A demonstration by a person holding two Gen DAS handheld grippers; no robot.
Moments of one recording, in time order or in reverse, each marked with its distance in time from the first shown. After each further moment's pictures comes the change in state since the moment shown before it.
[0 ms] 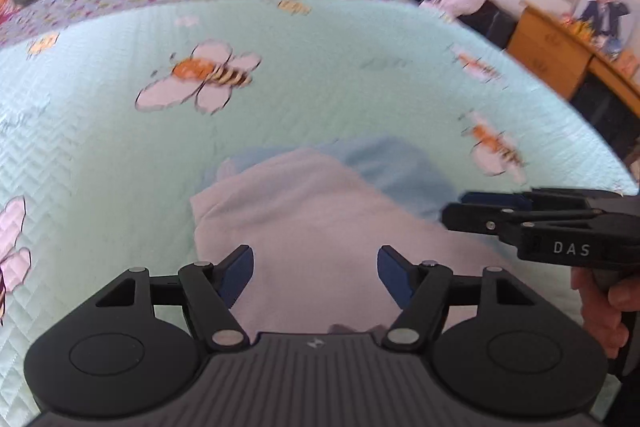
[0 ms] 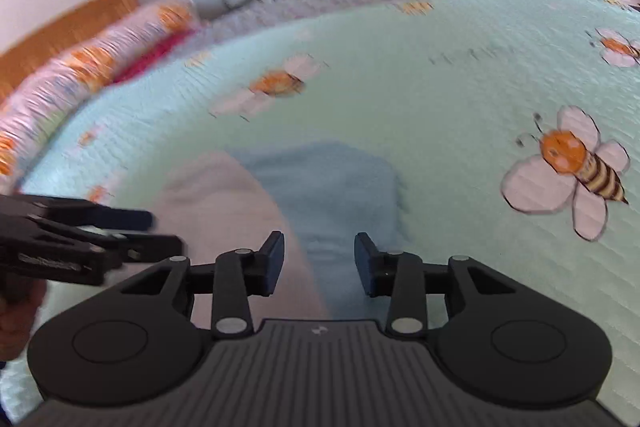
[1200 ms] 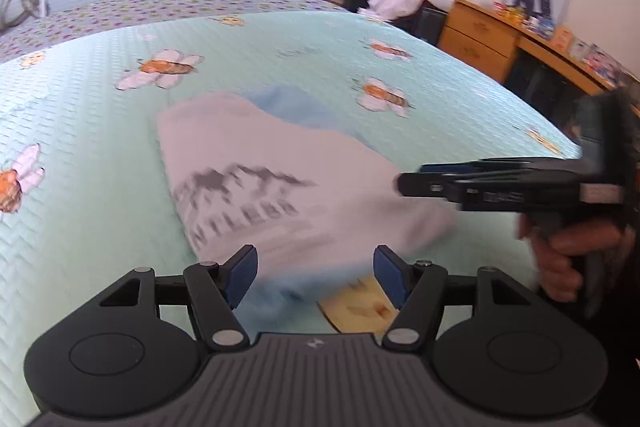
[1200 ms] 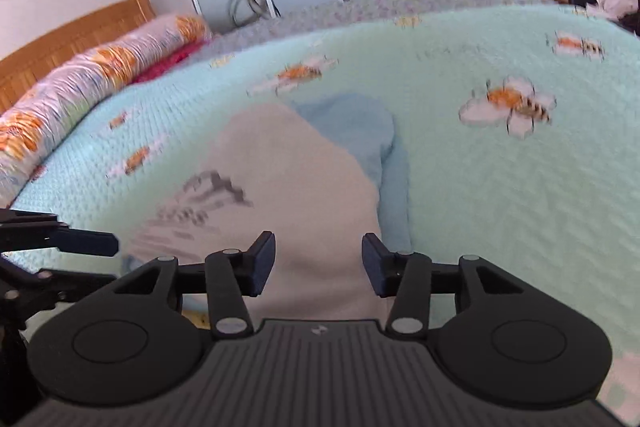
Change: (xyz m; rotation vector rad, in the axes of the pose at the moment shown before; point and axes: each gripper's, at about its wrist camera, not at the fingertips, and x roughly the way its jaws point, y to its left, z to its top) left arm -0.101 -0.051 -0.109 0.055 -0.046 -0.080; right arm -0.097 0.029 -0.089 0.010 -0.049 -0.034
